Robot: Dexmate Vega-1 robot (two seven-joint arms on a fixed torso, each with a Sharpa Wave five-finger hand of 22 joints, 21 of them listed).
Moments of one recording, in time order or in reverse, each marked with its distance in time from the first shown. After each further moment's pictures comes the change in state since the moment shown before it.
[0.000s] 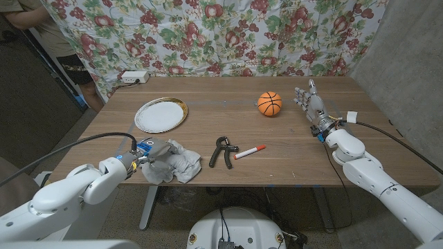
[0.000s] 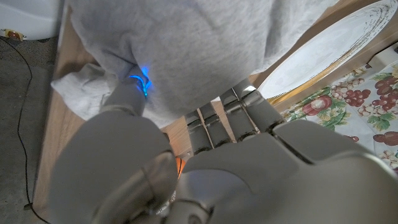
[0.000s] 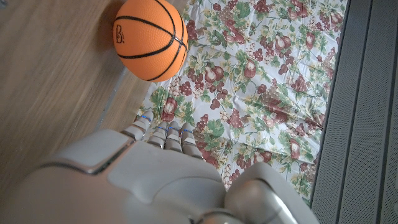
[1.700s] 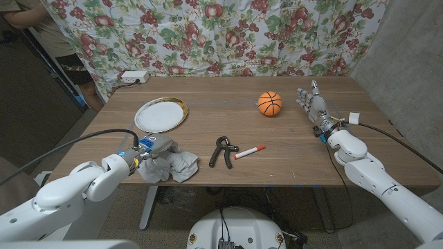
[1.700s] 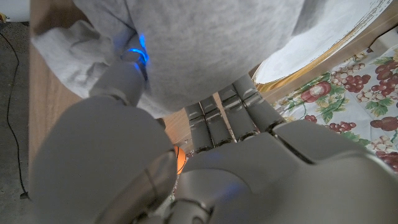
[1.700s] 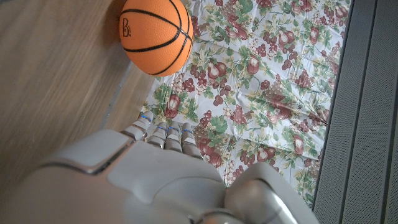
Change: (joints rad) left arm -0.047 -0.022 0.009 -0.026 -0.003 0.000 0.050; left_hand 0.074 -0.074 0.150 -0.145 -0.083 0.105 0.083 0.242 0.000 0.136 0.060 0.117 0.281 0.094 -0.003 0.114 0.359 -0.055 -0.003 0.354 0.229; right arm 0.004 0.002 0.008 0.025 0.016 0.008 0.013; right_hand 0.000 0.000 0.000 0.000 0.000 0.000 0.000 0.000 0.000 0.000 0.000 0.002 0.000 0.000 0.000 0.000 0.000 0.009 0.009 0.000 0.000
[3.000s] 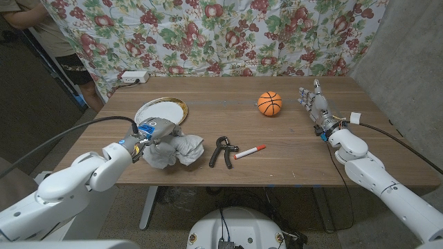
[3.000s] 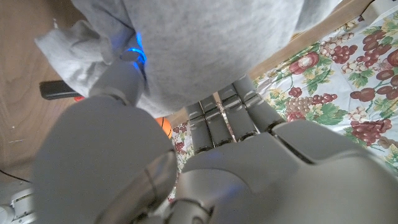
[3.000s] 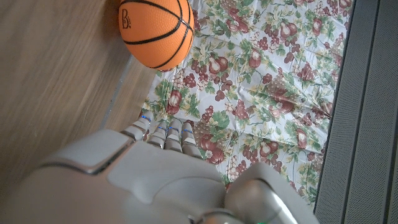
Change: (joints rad) left arm -0.045 -0.060 -0.028 -0.056 -0.017 0.006 0.031; left_hand 0.000 0.000 0.000 0.000 0.002 0.011 0.008 0.013 0.000 0.032 0.008 -0.036 0.014 0.016 -0.012 0.009 0.082 -0.041 0.008 0.089 -0.004; right arm 0.011 0.004 0.004 0.018 0.028 0.001 0.012; right_hand 0.000 0.000 0.000 0.000 0.000 0.000 0.000 0.000 0.002 0.000 0.000 0.000 0.000 0.000 0.000 0.000 0.000 -0.004 -0.004 0.000 0.000
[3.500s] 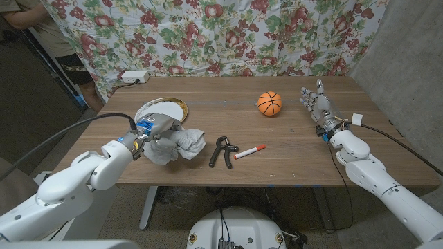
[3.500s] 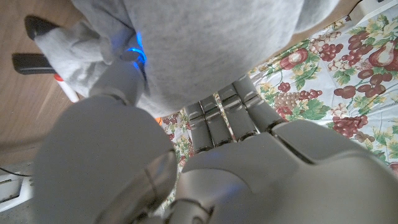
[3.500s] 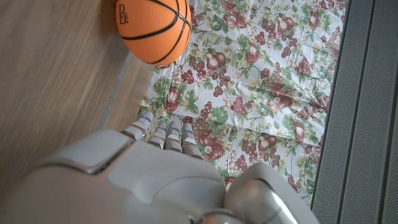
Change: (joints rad) left arm 0.000 -0.056 -0.014 -0.037 -0.006 0.049 -0.008; left_hand 0.000 0.000 -0.003 0.003 0.000 0.000 0.000 0.001 0.000 0.002 0.001 -0.011 0.001 0.000 0.000 -0.008 0.015 -0.016 -0.001 0.021 -0.018; right arm -0.016 0.009 0.020 0.007 0.013 0.023 0.008; right_hand 0.000 0.000 0.002 -0.002 0.000 0.000 0.000 0.000 0.000 0.004 0.003 0.000 -0.001 -0.003 -0.005 0.000 0.000 -0.006 -0.008 0.000 0.000
